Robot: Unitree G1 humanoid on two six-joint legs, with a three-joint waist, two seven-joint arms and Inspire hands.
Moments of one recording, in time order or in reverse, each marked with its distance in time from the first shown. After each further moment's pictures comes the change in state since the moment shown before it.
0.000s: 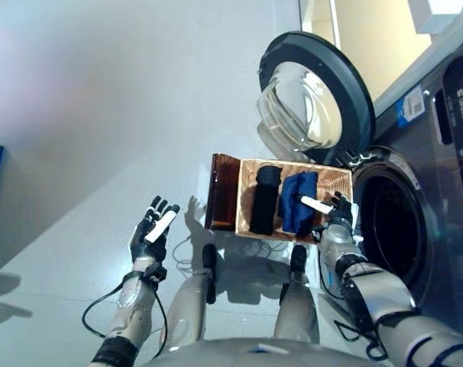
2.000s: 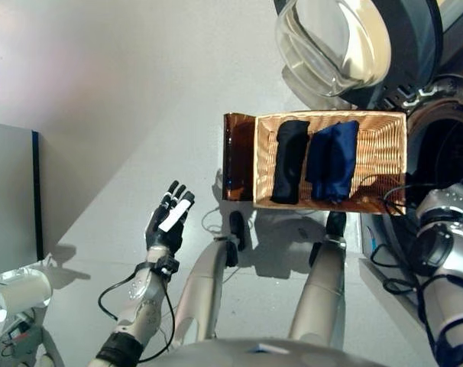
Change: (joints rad) left arm -0.016 0.023 -0.134 -0.161 -0.101 0.003 0.006; right arm -0.260 -0.407 -0.717 -0.084 1.084 -0.421 -0.122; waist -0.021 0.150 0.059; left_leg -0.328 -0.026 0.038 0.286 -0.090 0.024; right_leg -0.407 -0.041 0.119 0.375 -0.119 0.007
